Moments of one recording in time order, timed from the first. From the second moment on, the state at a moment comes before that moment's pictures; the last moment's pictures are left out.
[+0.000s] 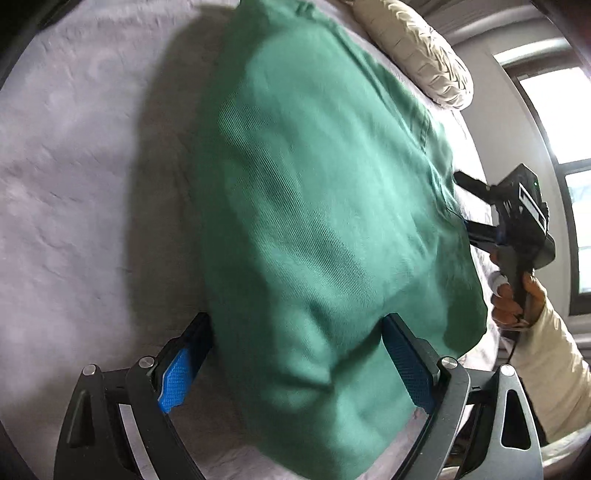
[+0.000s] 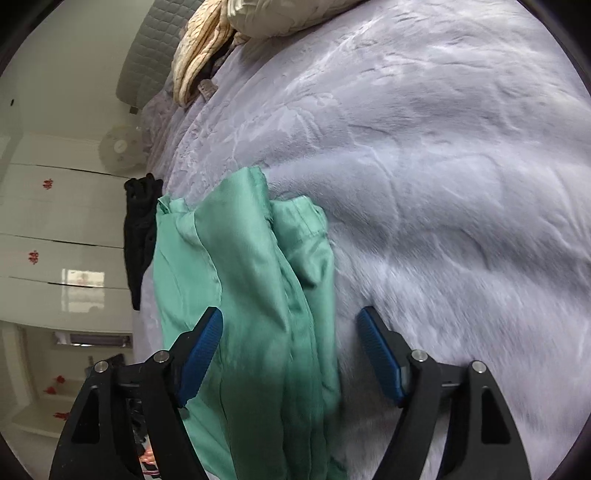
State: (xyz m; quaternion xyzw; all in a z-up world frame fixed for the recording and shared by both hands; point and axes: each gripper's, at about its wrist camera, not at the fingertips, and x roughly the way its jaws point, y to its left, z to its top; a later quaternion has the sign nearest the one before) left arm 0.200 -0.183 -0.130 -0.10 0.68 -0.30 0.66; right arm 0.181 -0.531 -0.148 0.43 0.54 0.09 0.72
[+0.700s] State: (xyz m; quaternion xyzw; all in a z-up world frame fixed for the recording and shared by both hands) left arm 0.191 -0.197 -0.072 -0.11 0.61 -0.36 0.70; right arm 0.191 -0.504 -0.136 0.57 0.45 0.18 0.67
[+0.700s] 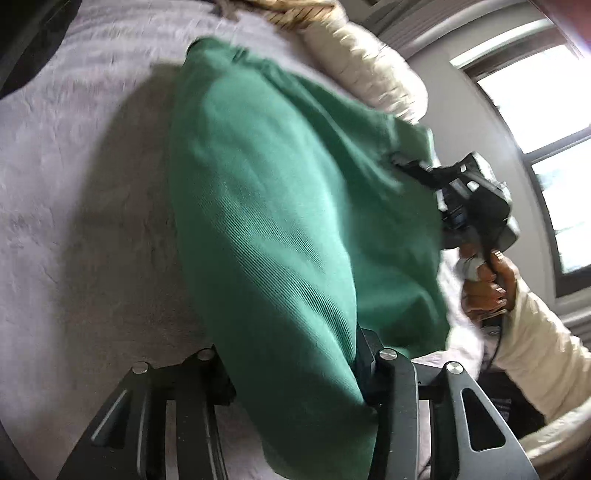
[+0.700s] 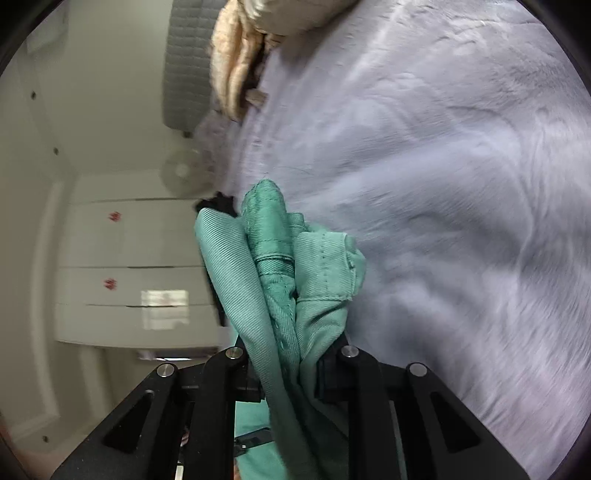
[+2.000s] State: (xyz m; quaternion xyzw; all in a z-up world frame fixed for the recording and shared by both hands) left arm 0.081 0.036 -0.032 -0.07 0.58 -0.27 0.76; right arm 0.053 -0.285 -0.057 0.33 0.53 0.05 0.78
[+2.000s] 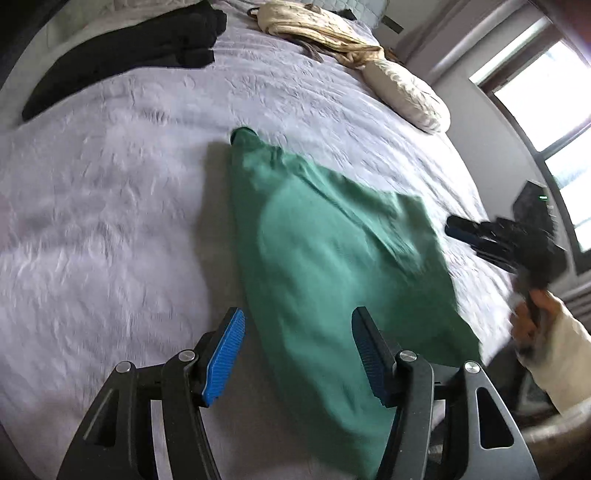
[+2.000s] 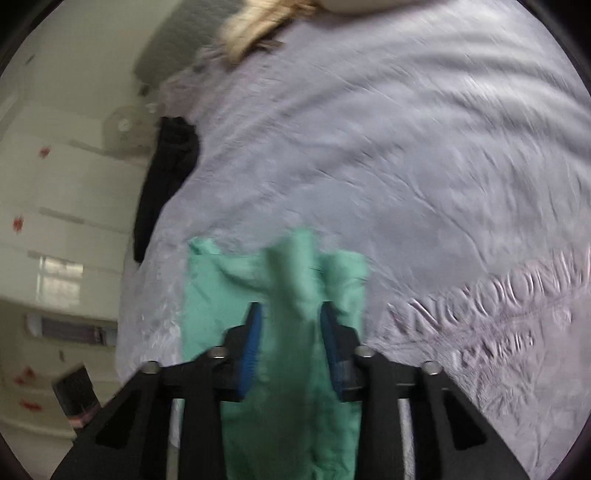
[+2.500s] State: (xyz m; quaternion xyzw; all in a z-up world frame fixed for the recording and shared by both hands) left arm 0.076 0.025 -0.071 -0.01 0.59 -0.21 0.78; right arm 0.032 -0.306 -0.098 0.31 0.59 -0.02 0.75
